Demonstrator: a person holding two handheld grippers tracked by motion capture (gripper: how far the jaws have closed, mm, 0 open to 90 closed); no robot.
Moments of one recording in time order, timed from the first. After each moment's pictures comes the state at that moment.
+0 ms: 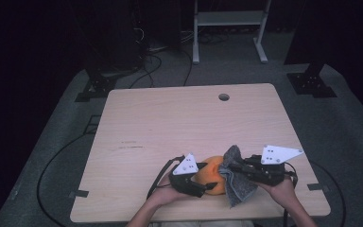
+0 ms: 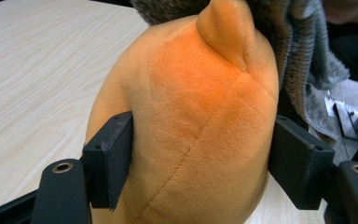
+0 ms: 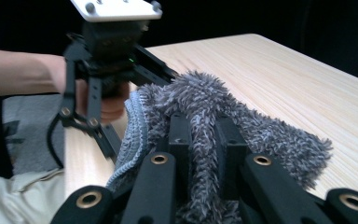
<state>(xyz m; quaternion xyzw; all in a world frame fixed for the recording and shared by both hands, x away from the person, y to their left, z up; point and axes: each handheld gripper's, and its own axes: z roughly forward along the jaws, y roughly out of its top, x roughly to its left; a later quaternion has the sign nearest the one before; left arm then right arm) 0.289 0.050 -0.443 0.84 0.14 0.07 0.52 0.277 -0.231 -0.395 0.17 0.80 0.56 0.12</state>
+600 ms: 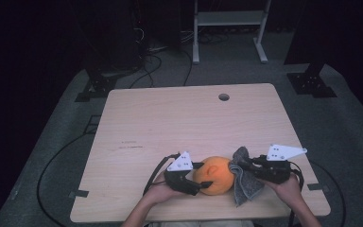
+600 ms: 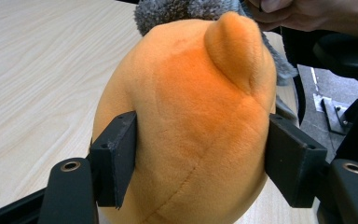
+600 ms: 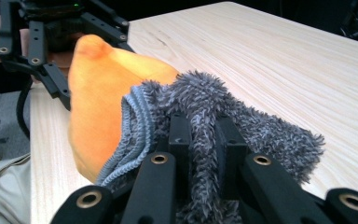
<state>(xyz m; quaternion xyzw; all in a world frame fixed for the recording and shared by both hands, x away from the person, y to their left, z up) 0.296 0.065 -0.438 0.84 0.14 0.04 0.52 0.292 -0.260 -0.421 0.23 0.81 0.53 0.12</state>
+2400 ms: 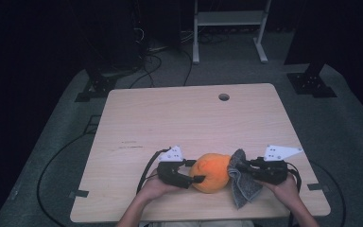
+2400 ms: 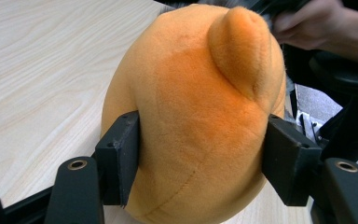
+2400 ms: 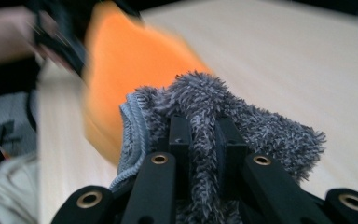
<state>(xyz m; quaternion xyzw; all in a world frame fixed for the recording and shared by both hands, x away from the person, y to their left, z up) 0.315 0.085 -0.443 0.83 0.18 -0.01 0.53 0.292 -0.253 -0.424 0.23 0.81 0.53 0.10</state>
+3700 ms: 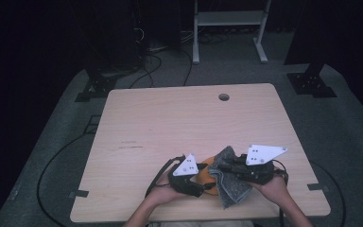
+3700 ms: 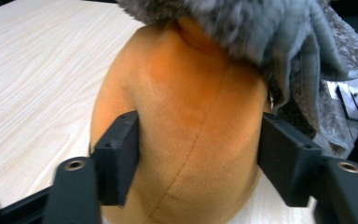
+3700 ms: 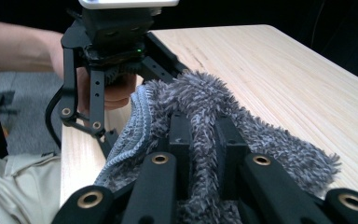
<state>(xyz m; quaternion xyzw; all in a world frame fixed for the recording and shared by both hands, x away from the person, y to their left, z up) 0.291 0.053 -0.439 0.85 0.12 0.07 0.51 0.281 -0.204 -0.385 0.14 0.83 0.52 0.13</state>
